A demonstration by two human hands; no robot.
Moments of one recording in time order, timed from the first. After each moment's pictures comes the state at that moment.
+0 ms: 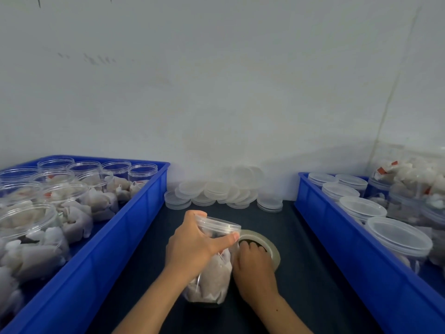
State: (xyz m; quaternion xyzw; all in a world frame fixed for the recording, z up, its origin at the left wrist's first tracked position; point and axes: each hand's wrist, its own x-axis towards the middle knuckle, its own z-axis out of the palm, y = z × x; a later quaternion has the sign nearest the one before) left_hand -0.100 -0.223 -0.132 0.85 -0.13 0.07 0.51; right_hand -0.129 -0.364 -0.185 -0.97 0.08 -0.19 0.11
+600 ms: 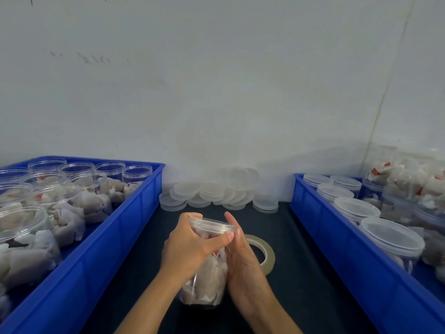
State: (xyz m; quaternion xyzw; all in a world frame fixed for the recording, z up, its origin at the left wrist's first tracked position) left_hand -0.094 -0.225 -0.137 0.83 -0.12 0.06 0.55; right_hand -0.153 -0.337 -0.156 -0.46 -0.08 -0.07 0.88
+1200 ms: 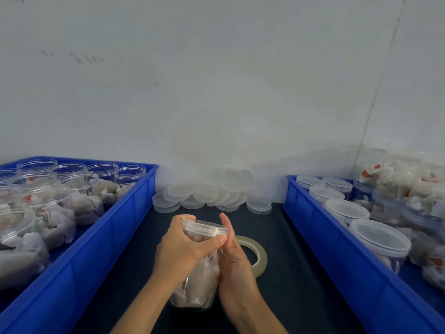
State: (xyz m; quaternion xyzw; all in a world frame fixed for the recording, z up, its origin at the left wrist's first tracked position) left_hand -0.089 -0.228 -0.146 0.80 -0.13 0.06 0.59; right_hand -0.152 -0.334 -0.154 -0.43 -0.05 -0.07 0.90
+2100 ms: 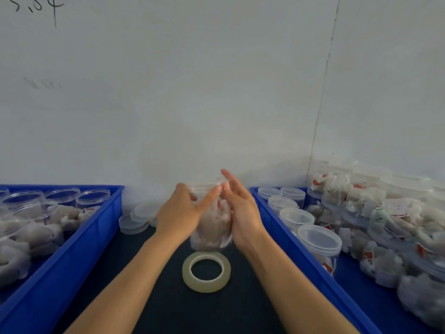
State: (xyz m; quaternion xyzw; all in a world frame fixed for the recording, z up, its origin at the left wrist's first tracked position) left_hand -0.092 -0.293 -0.039 0.84 -0.22 0.15 0.47; right_hand -0.155 -0.408 -0.035 -0.55 -0.03 -0.23 0.80
